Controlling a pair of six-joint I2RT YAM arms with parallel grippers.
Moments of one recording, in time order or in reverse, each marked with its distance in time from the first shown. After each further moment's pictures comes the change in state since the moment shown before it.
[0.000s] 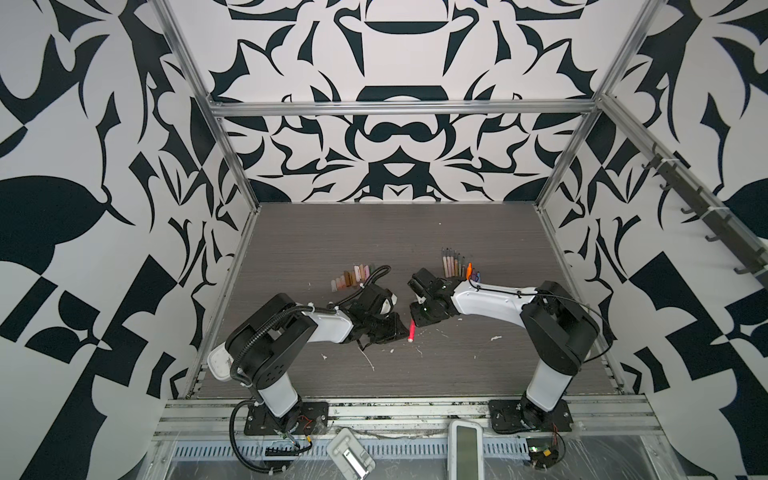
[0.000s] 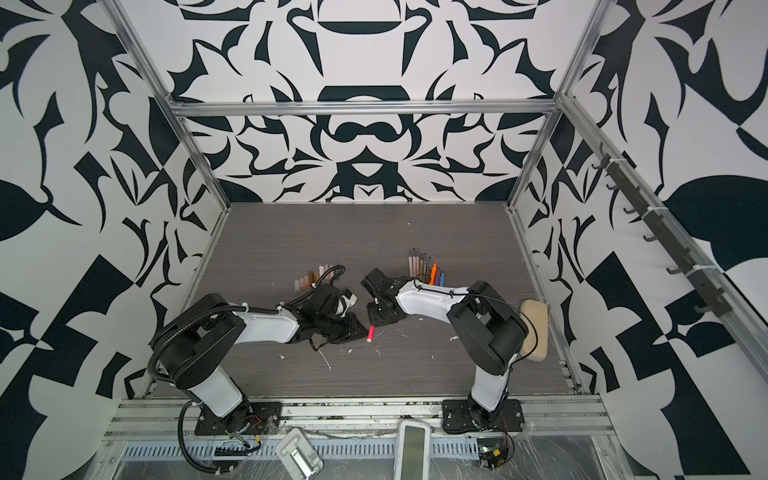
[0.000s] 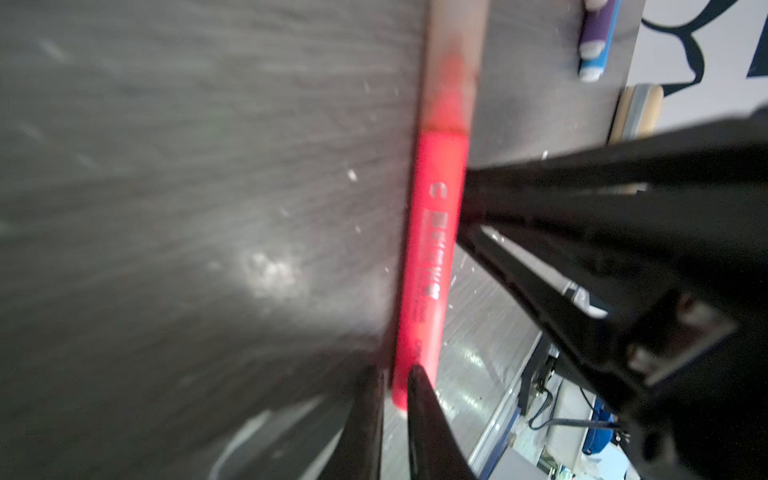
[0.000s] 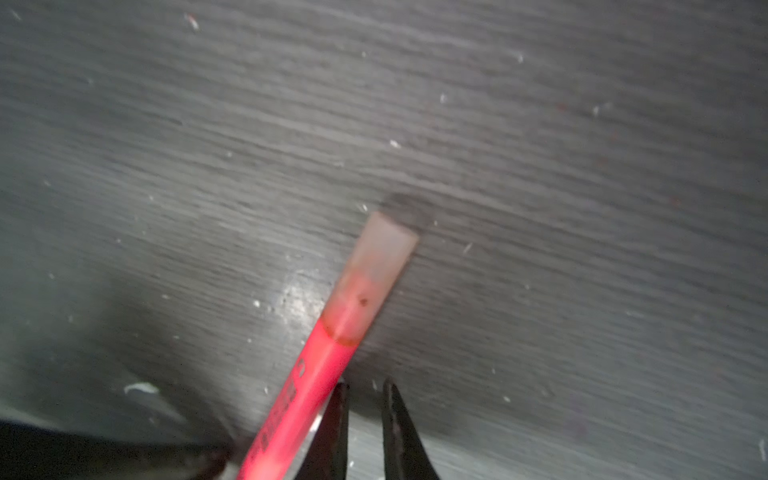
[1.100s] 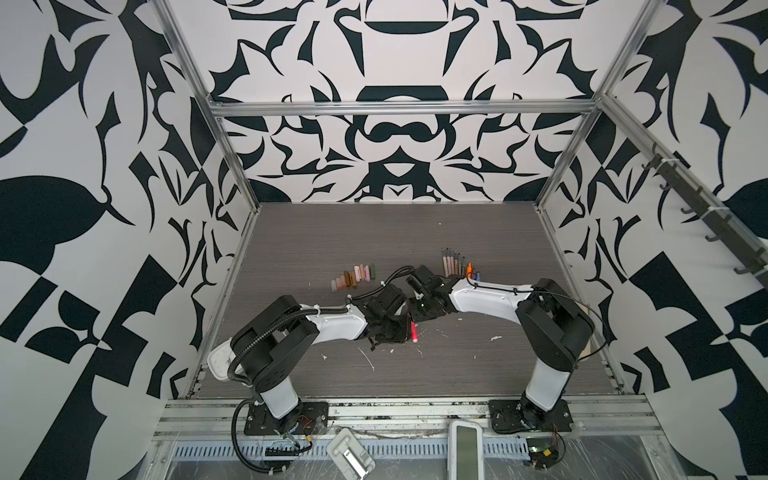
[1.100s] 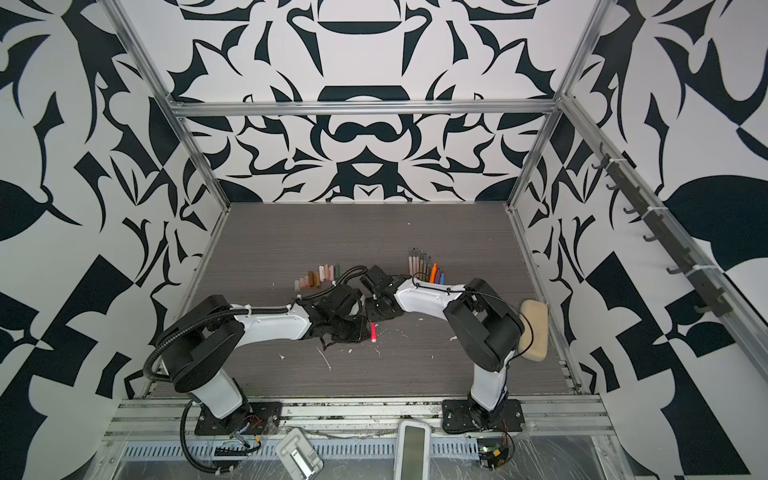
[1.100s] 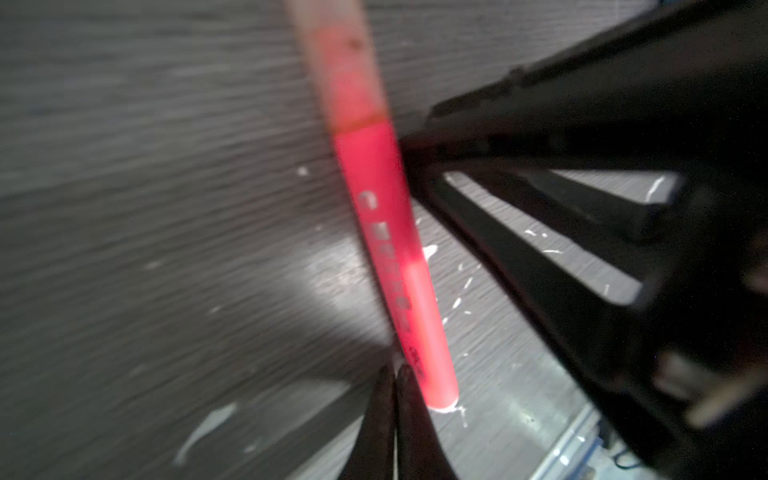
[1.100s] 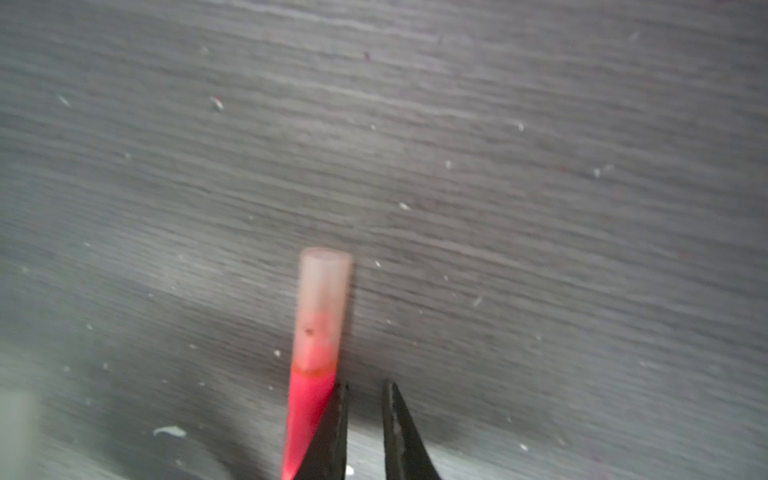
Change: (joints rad) left arm -0.116 0.024 0.167 -0.273 -0.204 0.104; right arm -0.013 0.030 0.021 0.056 -0.017 0.032
